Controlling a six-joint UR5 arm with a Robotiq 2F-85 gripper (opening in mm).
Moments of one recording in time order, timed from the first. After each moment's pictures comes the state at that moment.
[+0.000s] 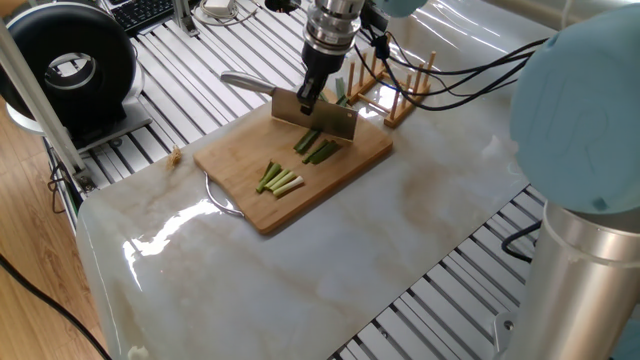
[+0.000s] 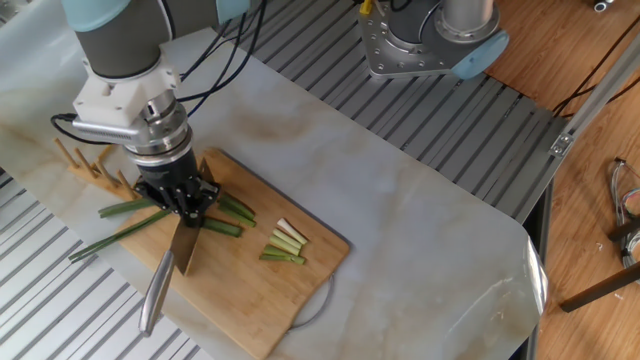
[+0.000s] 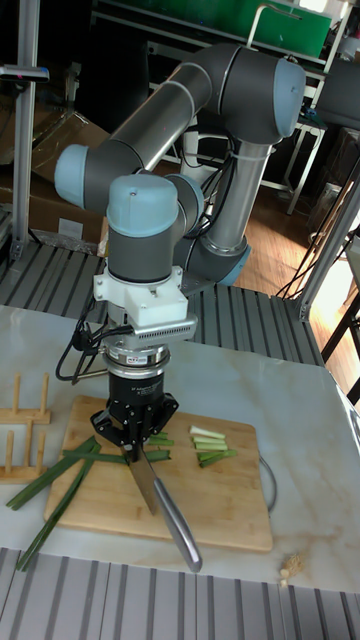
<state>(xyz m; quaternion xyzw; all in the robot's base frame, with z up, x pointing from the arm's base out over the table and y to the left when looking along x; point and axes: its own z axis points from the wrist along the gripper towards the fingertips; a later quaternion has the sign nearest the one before) 0.636 -0.035 0.057 -0.23 0.97 0.06 0.07</state>
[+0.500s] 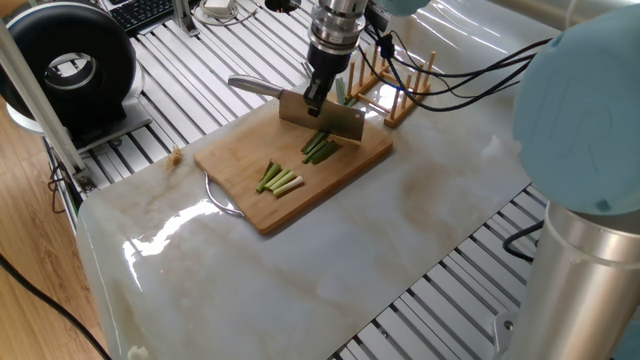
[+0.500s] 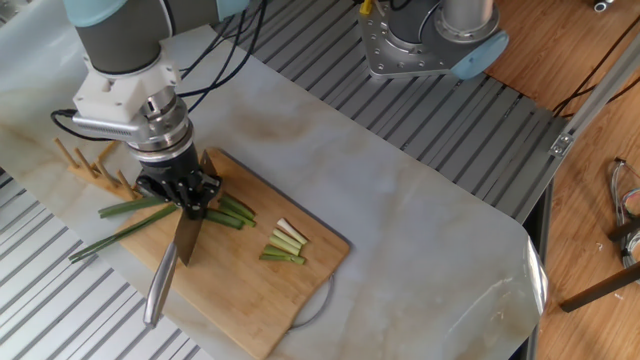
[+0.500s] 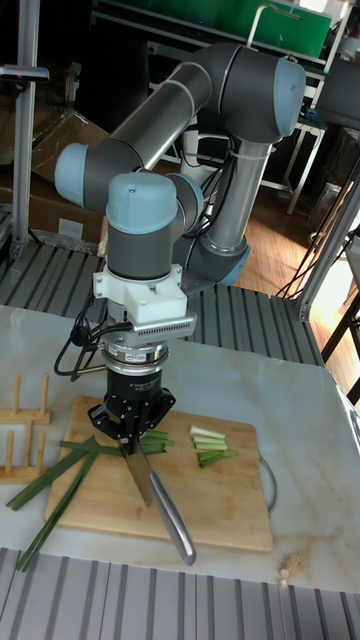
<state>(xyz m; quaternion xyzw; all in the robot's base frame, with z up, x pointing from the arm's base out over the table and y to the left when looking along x) 0.639 -0.027 0.056 -0.23 0.97 0.07 0.08</state>
